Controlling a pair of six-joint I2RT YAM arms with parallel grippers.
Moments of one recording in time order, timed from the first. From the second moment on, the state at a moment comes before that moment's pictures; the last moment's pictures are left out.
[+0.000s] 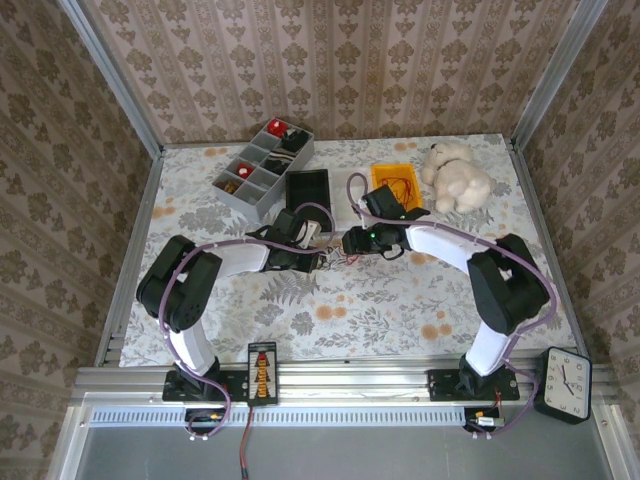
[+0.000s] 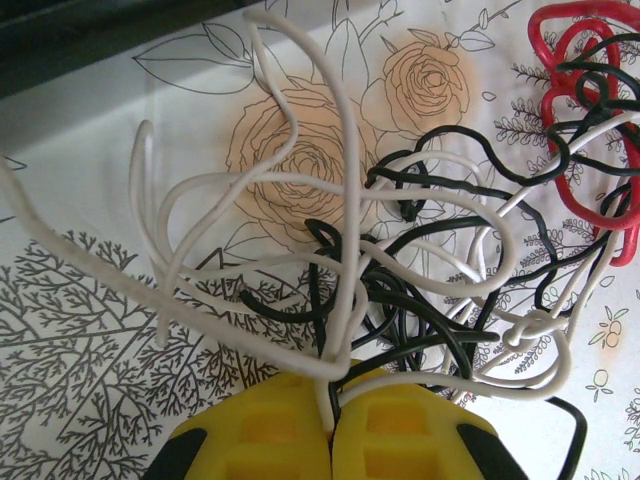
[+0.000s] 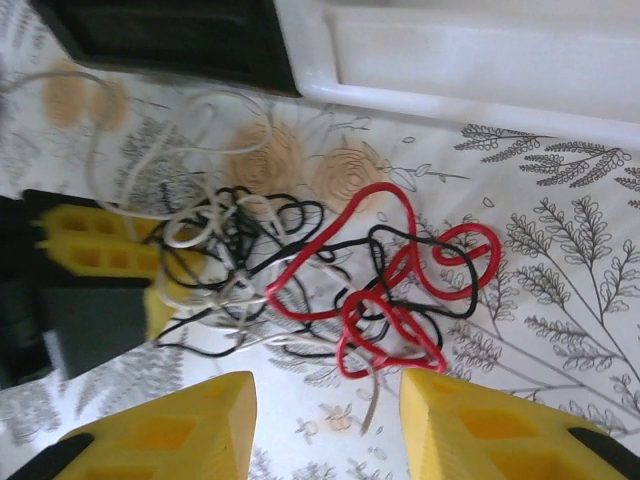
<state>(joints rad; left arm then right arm) -0.63 1.77 0.91 -0.14 0.24 -0.24 0.49 1.76 1.14 -0.42 -0.26 0.37</state>
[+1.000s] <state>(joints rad) -0.63 1.77 0.91 -0.14 0.24 -0.24 0.49 1.91 1.24 -0.44 -0.23 0.34</state>
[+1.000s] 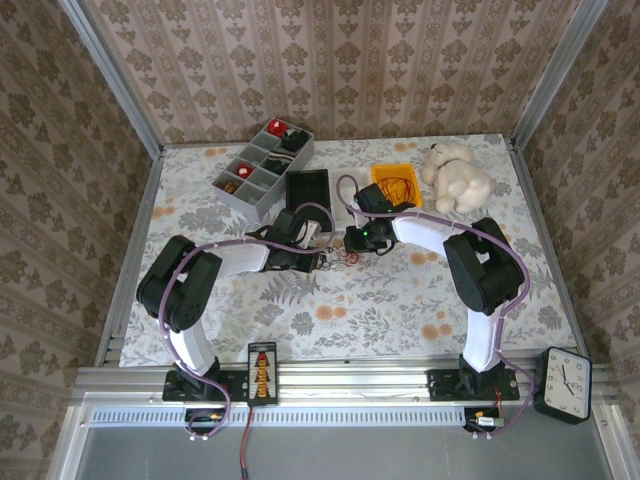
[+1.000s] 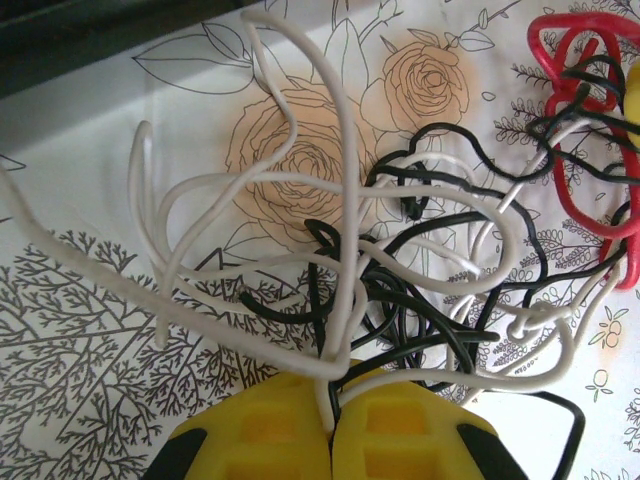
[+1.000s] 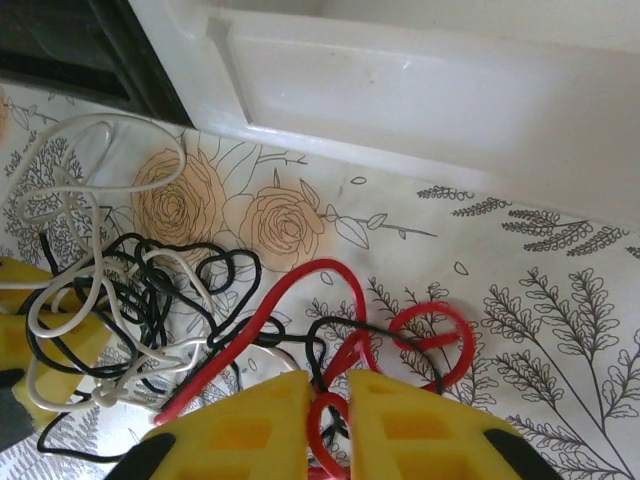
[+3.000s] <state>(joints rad) -0.53 1.69 0.84 -0.22 -0.11 -0.52 0.65 2.05 1.43 -0.49 -0.28 0.30</state>
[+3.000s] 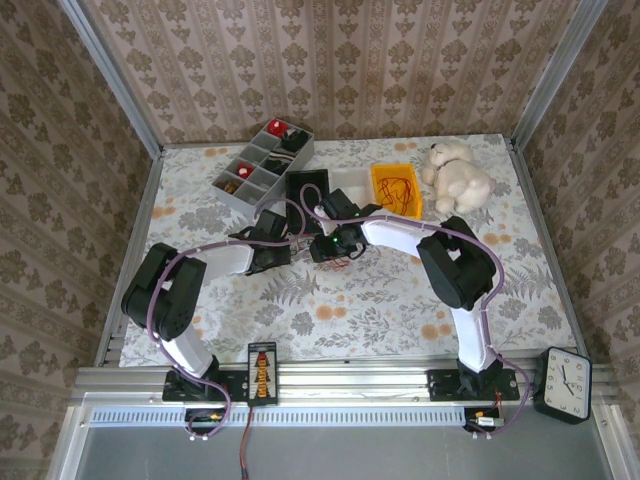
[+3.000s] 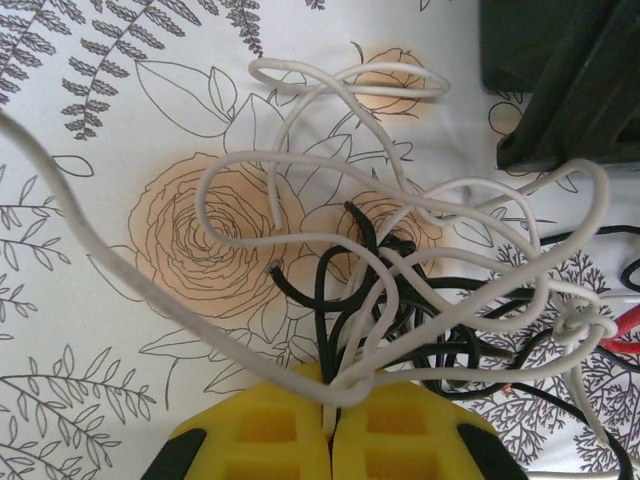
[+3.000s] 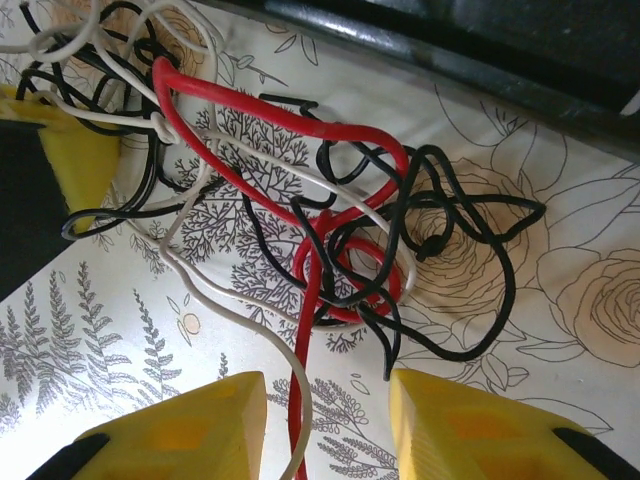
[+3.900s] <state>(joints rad) -0.46 1.65 0.76 -0.12 0.00 -0.65 0.21 1.57 0.86 -0.36 -0.18 0.70</state>
